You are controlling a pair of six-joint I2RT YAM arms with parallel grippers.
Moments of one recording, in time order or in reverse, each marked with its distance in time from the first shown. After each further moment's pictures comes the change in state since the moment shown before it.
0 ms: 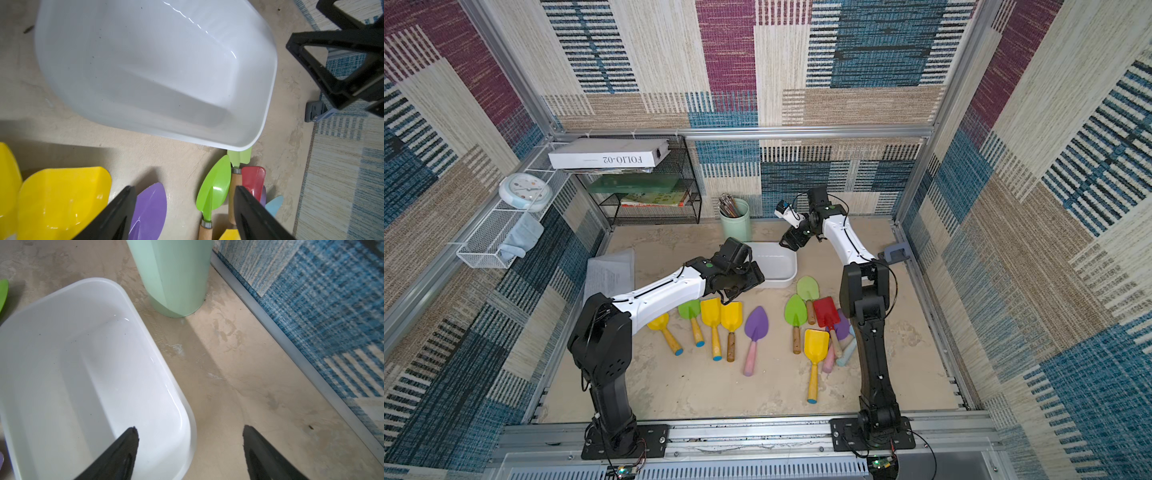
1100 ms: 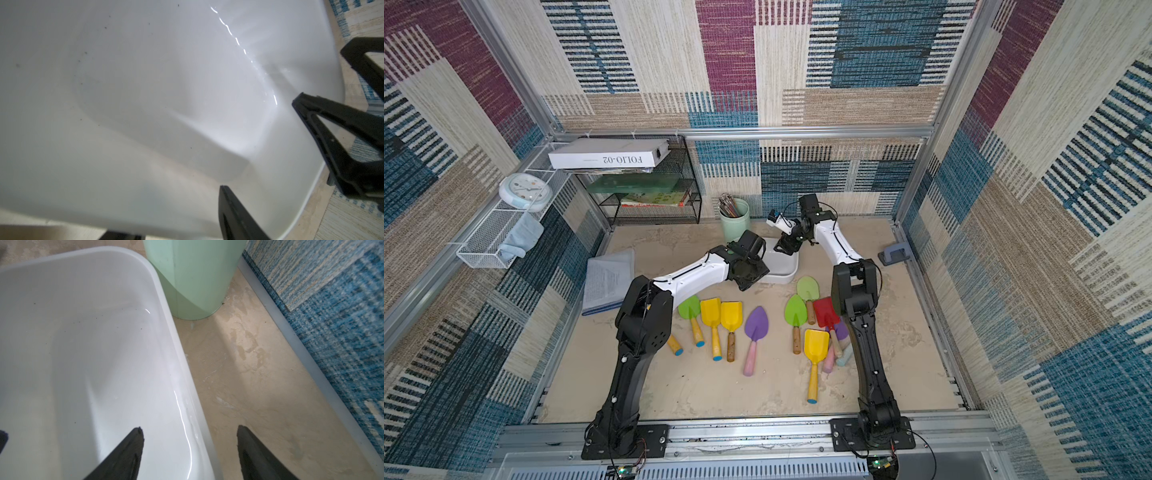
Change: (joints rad) left arm 0.039 0.330 0.338 -0.102 -0.052 -0.137; right arm 0.024 0.154 0.114 0.039 -0.024 -0.103
